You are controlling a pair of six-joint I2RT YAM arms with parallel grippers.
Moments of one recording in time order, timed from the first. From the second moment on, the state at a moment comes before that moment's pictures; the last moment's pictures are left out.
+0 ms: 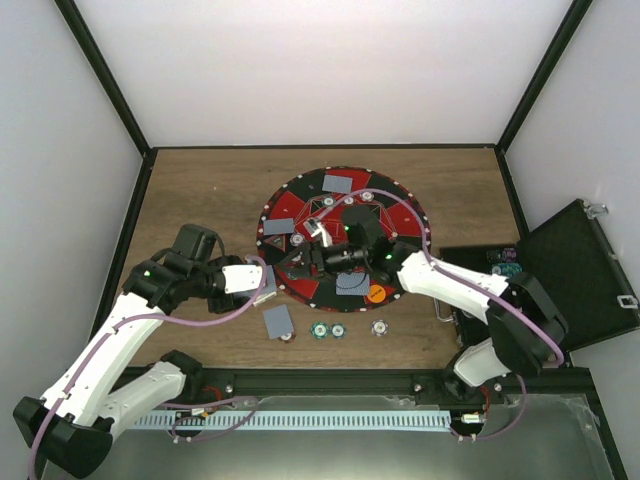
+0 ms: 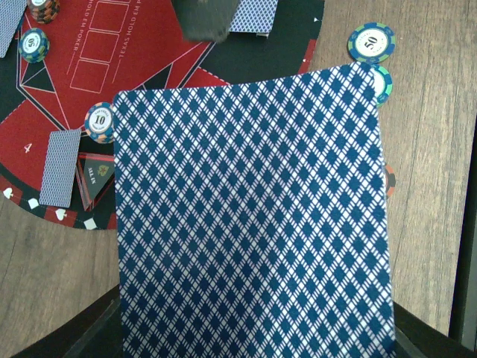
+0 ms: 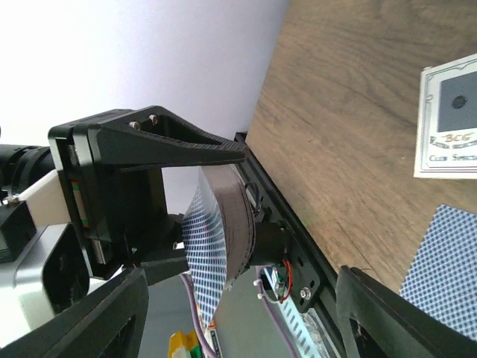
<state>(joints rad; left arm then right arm) -0.45 0.90 0.91 -1.03 0.32 0.92 0.77 1.45 0.92 0.09 -0.80 0.95</state>
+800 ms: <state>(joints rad) -0.45 0.91 0.91 -1.03 0.32 0.92 0.92 1.74 1.06 0.28 -0.86 1.05</state>
